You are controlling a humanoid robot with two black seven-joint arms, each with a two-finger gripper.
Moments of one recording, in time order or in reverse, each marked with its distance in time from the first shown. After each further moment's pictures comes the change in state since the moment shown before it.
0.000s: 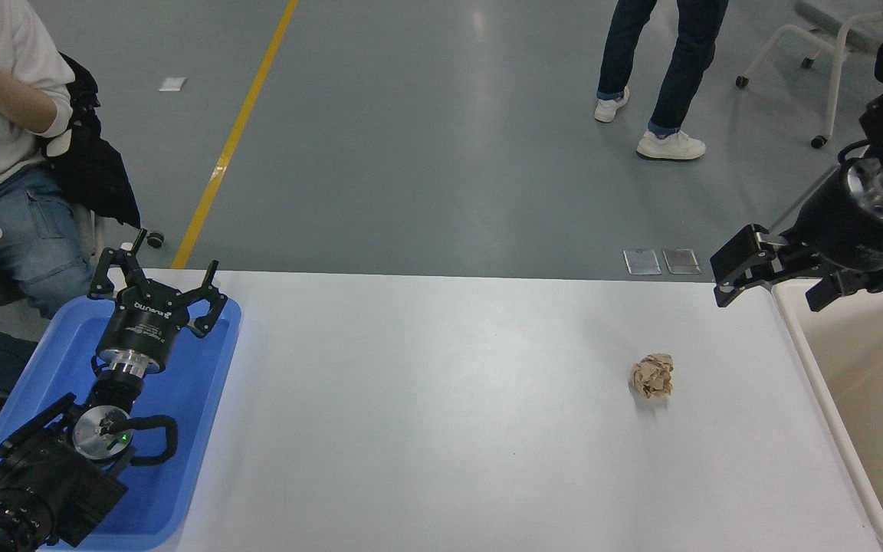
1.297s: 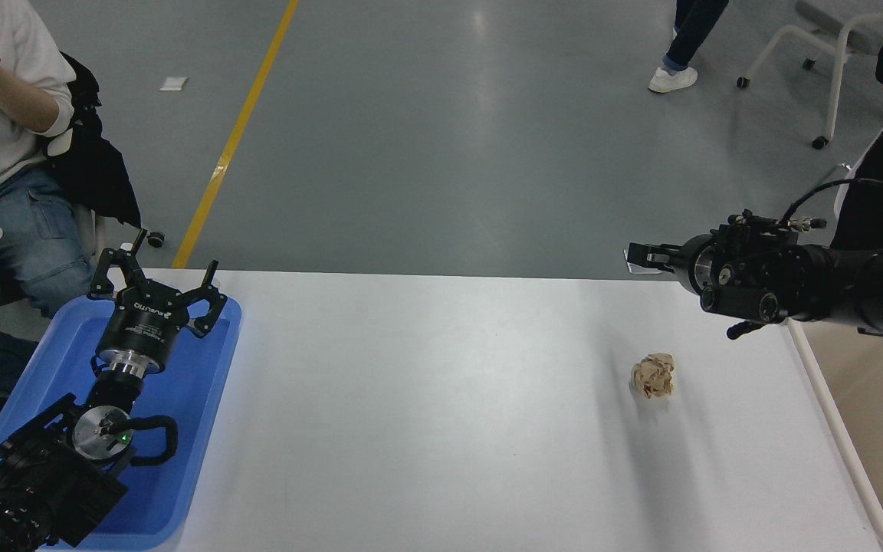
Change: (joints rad) left arm 0.000 0.000 0.000 0.000 0.000 0.000 0.000; right arm -0.903 0.341 0.239 -0.591 -0.024 -1.017 0.008
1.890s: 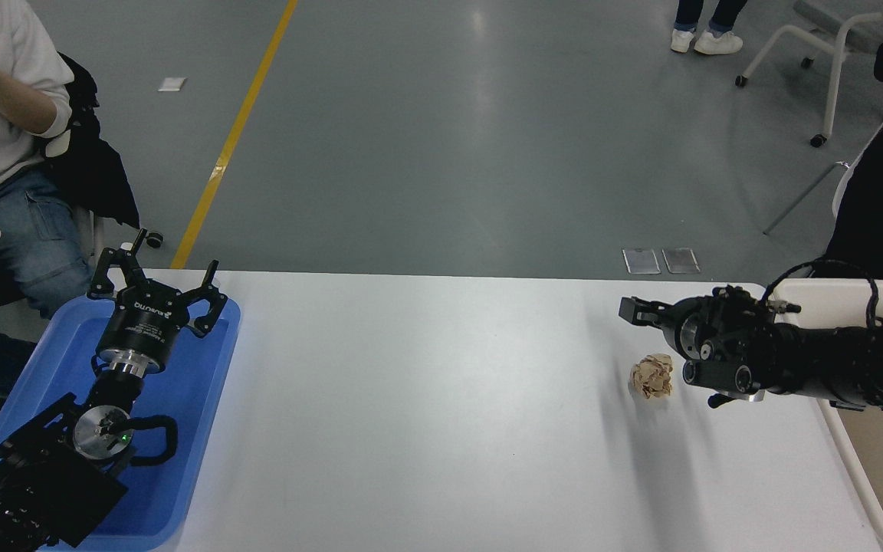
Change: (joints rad) left arm 0.000 0.000 0.000 0.000 0.000 0.000 0.000; right arm -0.162 0.031 0.022 -0.022 -0.062 -0.081 0.004
